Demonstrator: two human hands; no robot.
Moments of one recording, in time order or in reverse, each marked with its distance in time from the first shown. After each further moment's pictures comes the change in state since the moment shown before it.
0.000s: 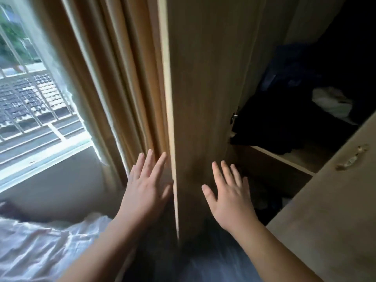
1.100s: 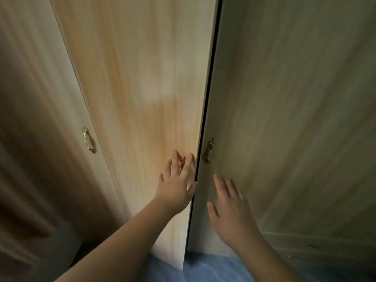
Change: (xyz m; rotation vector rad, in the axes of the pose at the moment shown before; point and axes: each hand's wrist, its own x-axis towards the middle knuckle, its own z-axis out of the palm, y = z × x) left_hand 0.114 0.351 0.156 -0.205 -0.319 0.603; right_hand -0.077 0.245 -0.075 0.044 0.177 0.546
